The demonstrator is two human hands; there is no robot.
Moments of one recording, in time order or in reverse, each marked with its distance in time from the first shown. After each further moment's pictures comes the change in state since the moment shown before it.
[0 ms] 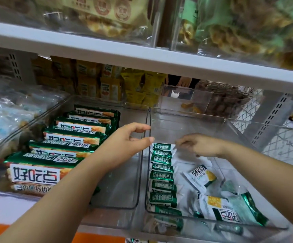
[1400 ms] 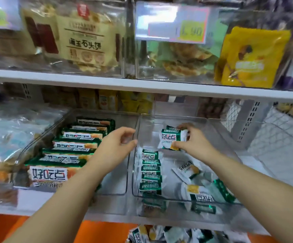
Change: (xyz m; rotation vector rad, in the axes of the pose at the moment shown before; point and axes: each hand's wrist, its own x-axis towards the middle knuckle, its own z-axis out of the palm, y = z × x) left_hand -0.029 0.038 0.008 0.283 0.186 0.006; right_hand -0.064 -0.019 0.008 0.430 0.562 -0.066
